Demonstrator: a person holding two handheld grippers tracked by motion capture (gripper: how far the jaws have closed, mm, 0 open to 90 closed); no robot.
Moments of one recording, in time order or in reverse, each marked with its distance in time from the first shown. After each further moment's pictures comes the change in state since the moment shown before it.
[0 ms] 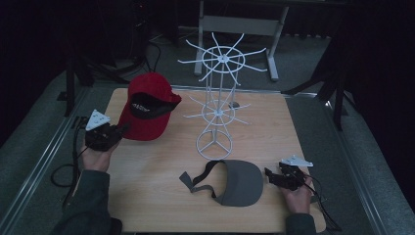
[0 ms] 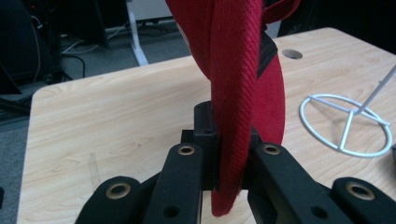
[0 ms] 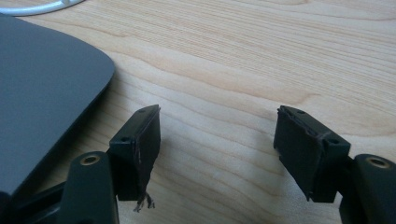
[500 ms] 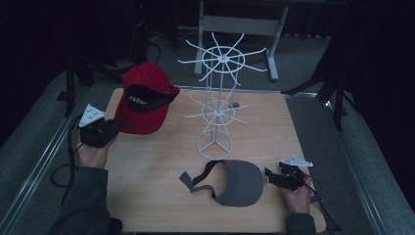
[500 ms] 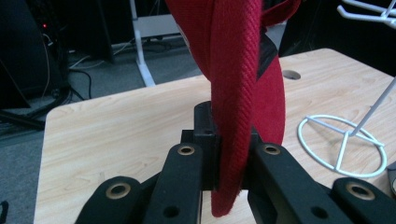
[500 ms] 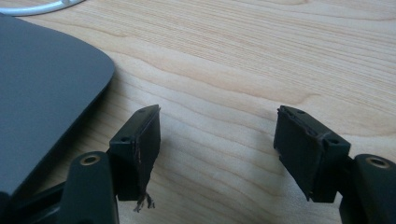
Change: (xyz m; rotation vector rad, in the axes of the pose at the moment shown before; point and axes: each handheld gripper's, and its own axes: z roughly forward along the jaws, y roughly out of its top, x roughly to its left) left arm 0.000 0.018 -0.013 -0.059 0.012 0.000; right arm 0.000 0.000 0.000 0.000 0.000 0.000
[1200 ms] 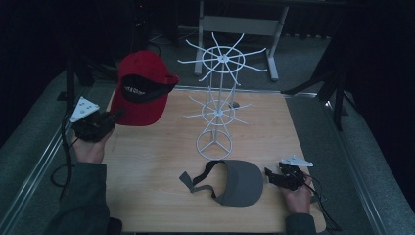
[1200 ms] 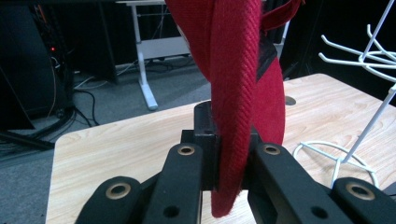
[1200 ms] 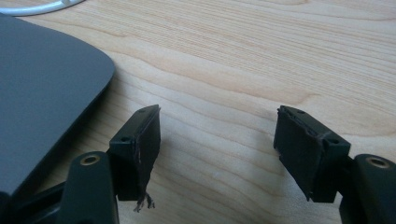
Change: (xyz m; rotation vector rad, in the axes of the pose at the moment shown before) left arm -0.002 0.023 -0.014 -0.076 0.007 0.007; right arm 0.000 0.000 0.000 -0.002 -0.001 -0.002
